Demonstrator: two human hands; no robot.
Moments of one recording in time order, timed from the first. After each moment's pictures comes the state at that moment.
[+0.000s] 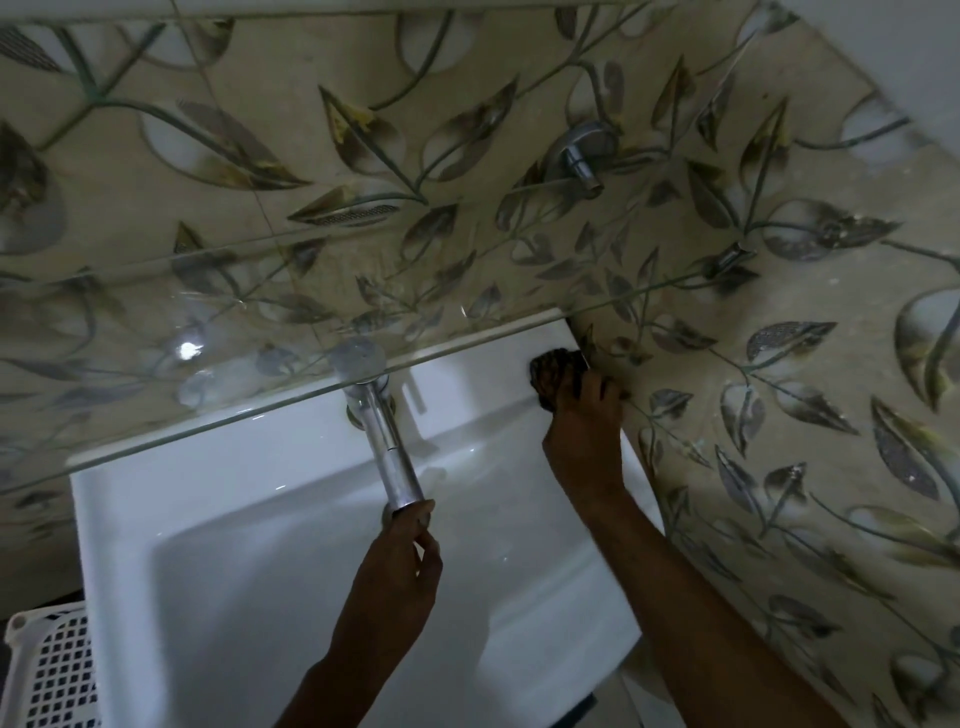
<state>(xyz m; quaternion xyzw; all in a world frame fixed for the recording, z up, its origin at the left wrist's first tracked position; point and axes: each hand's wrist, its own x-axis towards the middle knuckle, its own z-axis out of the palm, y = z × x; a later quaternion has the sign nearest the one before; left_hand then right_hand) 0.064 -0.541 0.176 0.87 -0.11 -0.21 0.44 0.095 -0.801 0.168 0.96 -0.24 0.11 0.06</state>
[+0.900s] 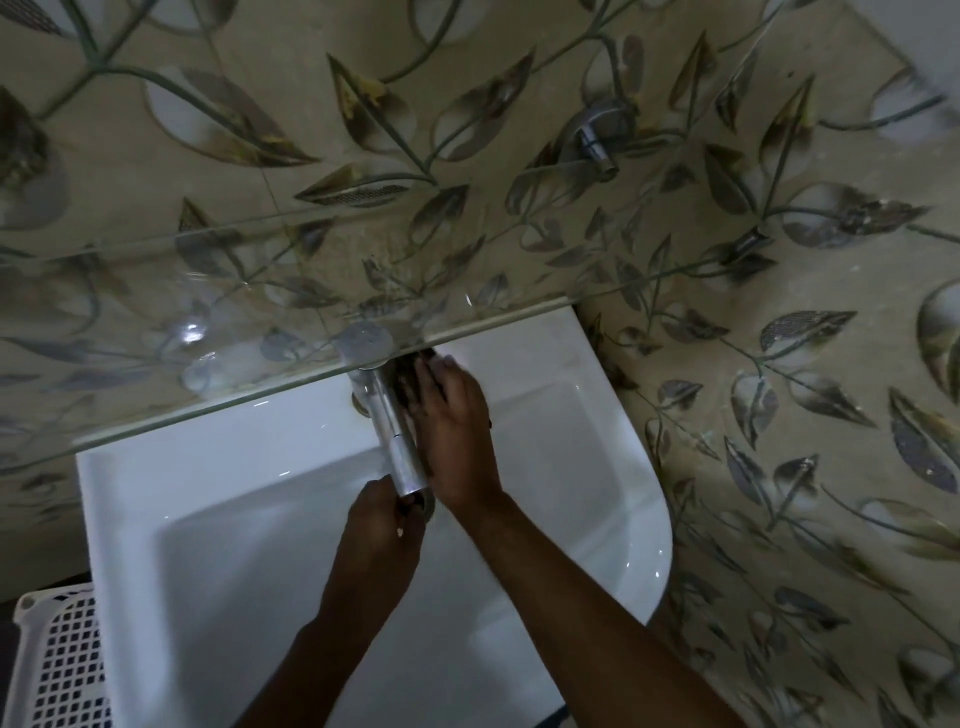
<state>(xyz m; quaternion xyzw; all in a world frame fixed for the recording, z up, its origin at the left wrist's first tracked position) 0.089 -0.540 0.198 0.88 -0.08 -0.17 0.43 0.138 -0.670 0.159 0.95 -0.10 0.15 -0.25</state>
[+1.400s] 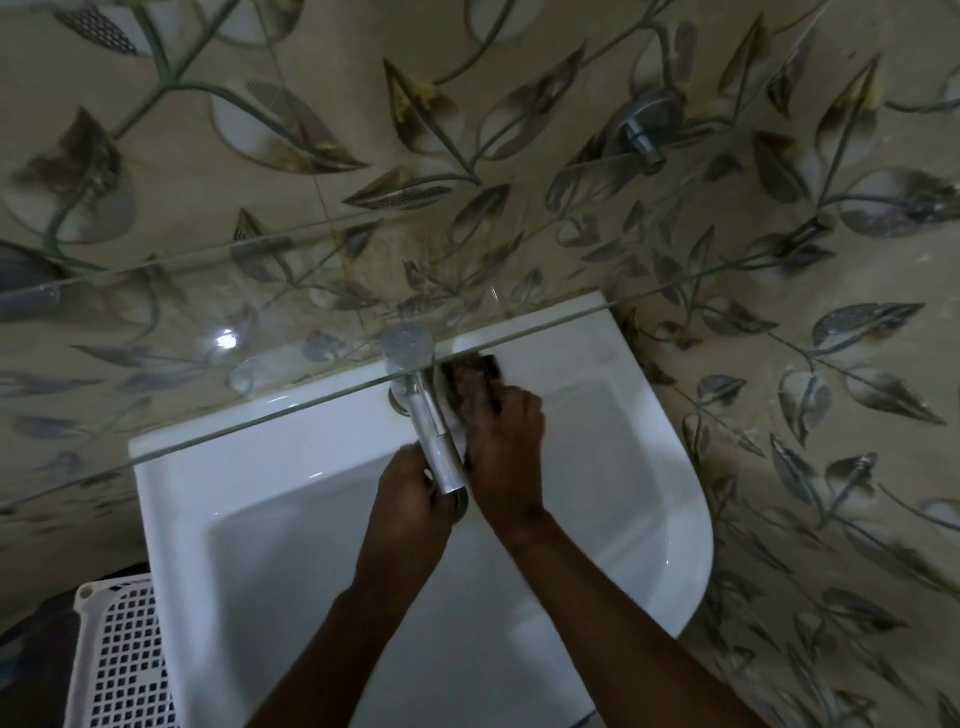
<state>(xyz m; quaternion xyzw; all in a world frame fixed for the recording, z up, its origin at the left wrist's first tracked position) 0.116 -0.540 0.212 0.86 -0.08 -0.17 0.48 0.118 -0.667 0.161 0.96 -0.16 0.18 -0.14</state>
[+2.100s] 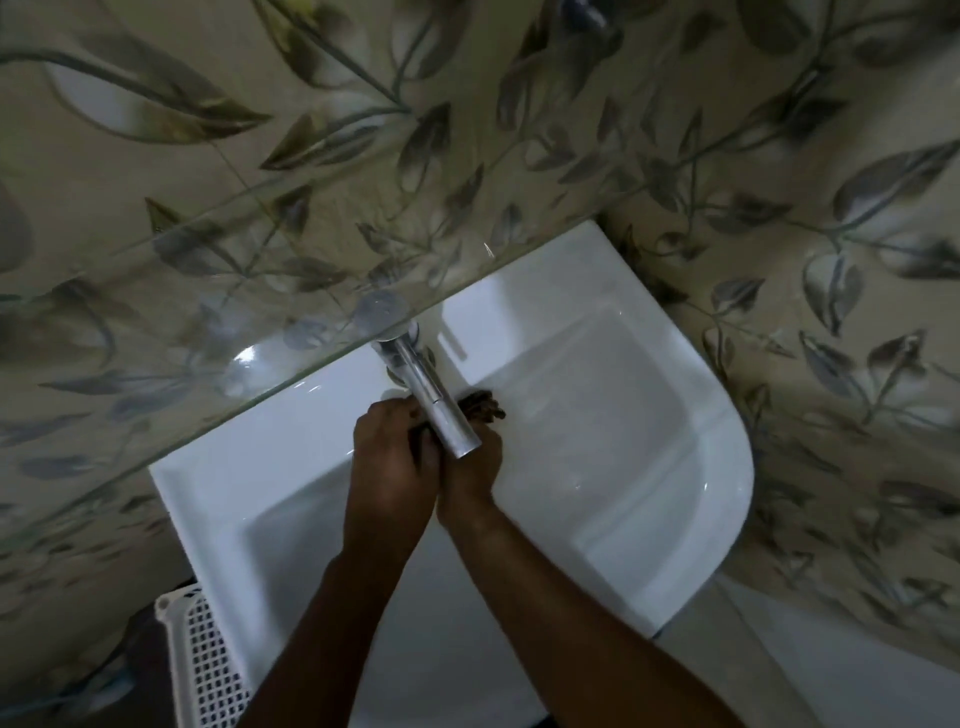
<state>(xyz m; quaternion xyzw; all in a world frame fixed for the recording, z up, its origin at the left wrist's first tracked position) 0.142 -0.517 0.202 0.91 -0.21 -0.07 0.35 0.124 -0.578 0.136 0.51 -0.55 0.10 -0.65</state>
